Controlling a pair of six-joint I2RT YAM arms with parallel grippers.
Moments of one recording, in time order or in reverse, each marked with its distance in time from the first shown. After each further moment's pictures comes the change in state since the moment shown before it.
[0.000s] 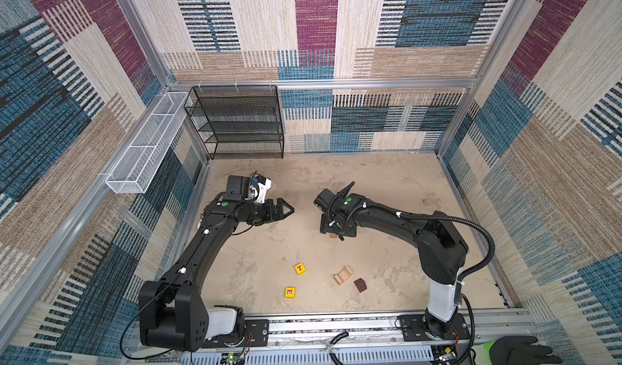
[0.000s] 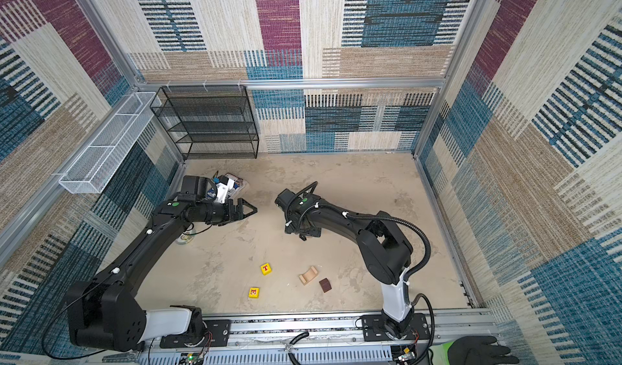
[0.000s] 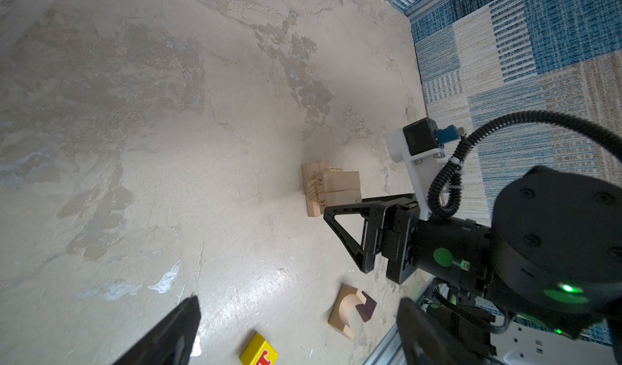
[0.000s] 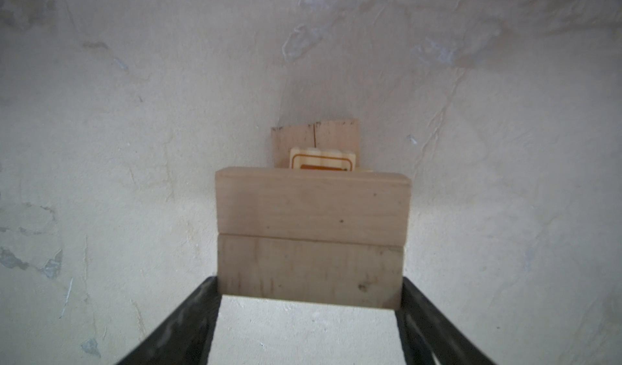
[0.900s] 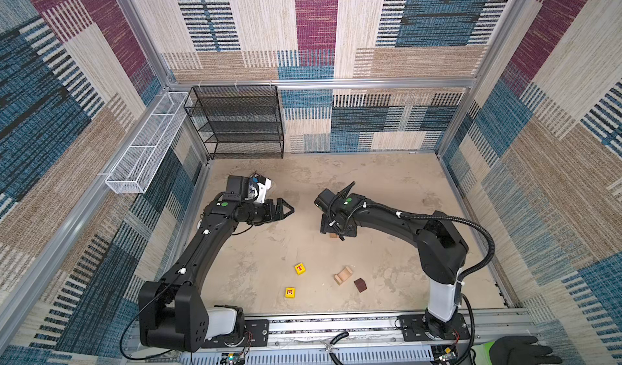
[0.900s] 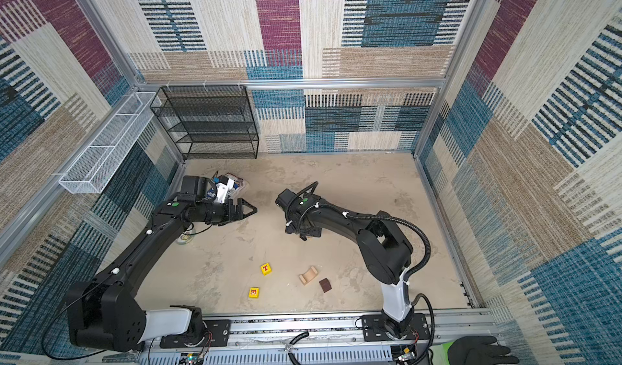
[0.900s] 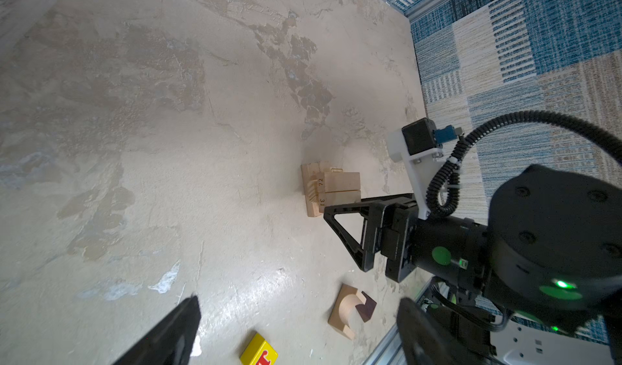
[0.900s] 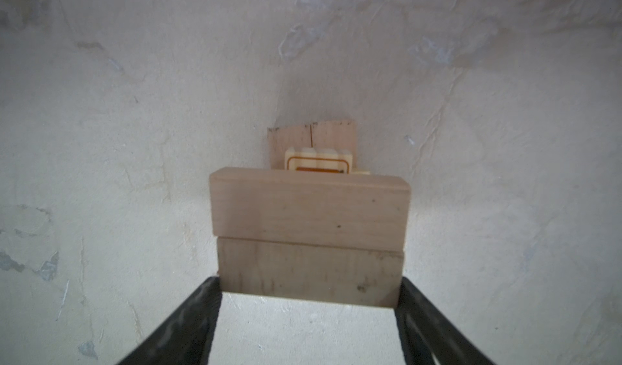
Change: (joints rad) left arm 0.000 -0.002 0.000 0.000 0.000 0.000; right arm -0.004 0.000 -0.004 0.000 0.001 0.000
